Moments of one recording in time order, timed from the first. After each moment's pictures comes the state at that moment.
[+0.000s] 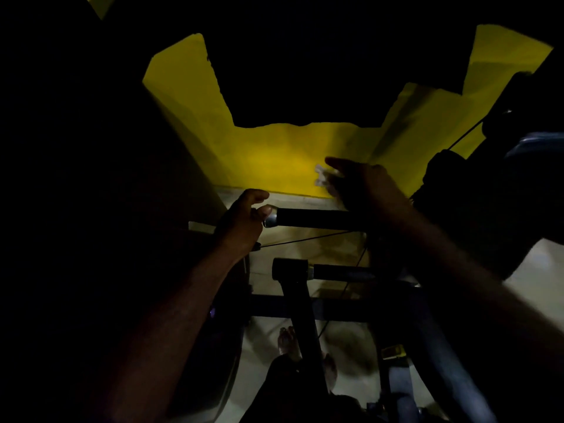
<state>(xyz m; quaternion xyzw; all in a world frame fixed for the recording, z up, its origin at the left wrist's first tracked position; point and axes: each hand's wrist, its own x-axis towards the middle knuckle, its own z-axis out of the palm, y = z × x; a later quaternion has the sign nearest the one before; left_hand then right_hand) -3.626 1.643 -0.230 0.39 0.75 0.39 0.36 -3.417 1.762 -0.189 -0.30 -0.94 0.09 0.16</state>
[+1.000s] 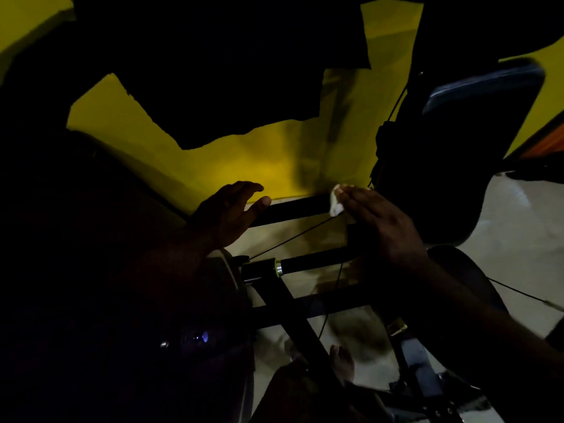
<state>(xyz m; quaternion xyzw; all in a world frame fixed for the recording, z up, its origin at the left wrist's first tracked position) -3.603 1.700 -0.223 0.73 0.66 0.08 0.18 -3.257 1.706 -0.245 -0.38 -0.88 0.11 0.26</state>
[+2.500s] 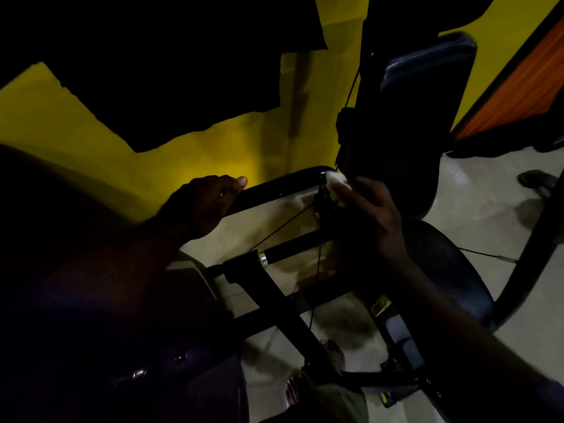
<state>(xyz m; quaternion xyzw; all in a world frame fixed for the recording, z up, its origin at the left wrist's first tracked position) -3.607 1.700 -0.222 0.76 0.62 0.13 0.17 -3.279 1.654 -0.271 -0.53 -0.77 0.02 0.36</state>
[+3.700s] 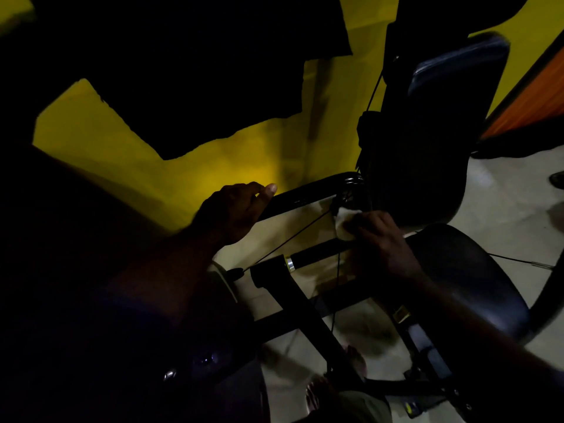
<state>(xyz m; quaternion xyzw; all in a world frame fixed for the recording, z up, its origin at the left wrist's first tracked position) -3.601 1.703 -0.220 0.74 0.64 0.12 0.16 -3.283 1.653 -0.315 -0.43 -0.85 0.05 0.29</state>
